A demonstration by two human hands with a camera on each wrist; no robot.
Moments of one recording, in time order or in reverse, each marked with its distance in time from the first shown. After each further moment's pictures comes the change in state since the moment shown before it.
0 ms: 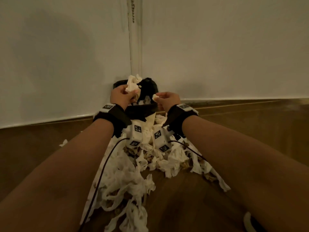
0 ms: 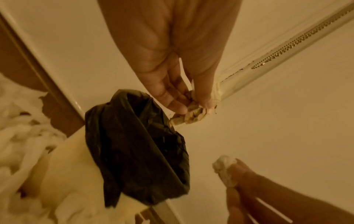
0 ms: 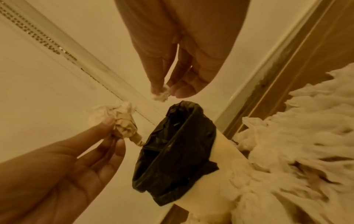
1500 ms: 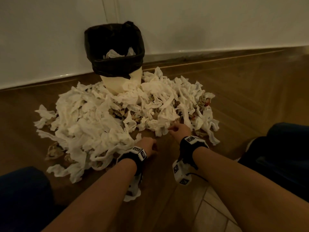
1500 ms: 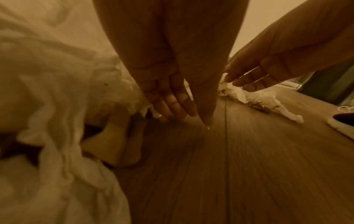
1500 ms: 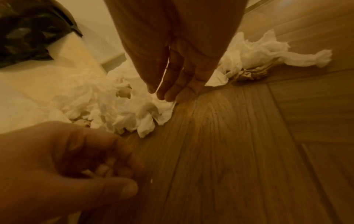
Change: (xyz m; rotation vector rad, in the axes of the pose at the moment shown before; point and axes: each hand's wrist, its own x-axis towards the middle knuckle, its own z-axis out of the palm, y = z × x) left_hand -0.203 -0.202 0.069 1.126 -1.032 -0.088; right_hand -0.109 0.232 -0.085 -0.682 -0.121 0.293
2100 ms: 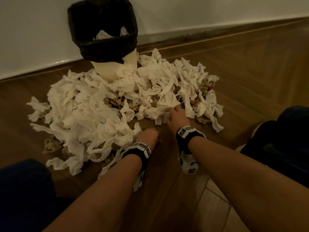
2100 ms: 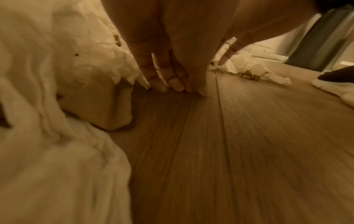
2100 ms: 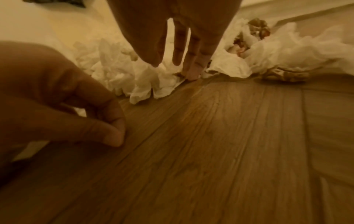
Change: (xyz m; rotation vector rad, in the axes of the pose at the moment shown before) left_hand 0.009 0.014 0.020 0.170 0.088 -0.023; right_hand 0.008 0.005 0.018 -0.302 0.114 -0.262
